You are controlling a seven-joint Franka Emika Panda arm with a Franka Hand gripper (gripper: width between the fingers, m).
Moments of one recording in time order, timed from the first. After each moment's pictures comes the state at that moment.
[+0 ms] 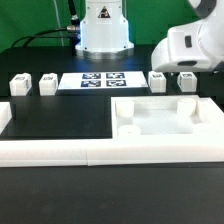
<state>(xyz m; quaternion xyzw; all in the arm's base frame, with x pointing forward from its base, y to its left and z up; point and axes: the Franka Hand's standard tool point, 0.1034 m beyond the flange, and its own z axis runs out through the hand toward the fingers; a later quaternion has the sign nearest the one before) 0.387 0.171 0.026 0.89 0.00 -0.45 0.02</state>
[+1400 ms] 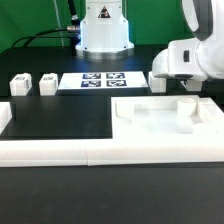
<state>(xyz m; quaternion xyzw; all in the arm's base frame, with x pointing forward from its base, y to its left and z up) 0.362 0.179 0.007 0.88 -0.02 -0.48 0.03</state>
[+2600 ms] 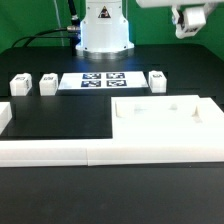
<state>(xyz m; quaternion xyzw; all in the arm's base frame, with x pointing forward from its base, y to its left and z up) 0.477 0.125 0.160 0.97 0.04 -0.23 -0.02</state>
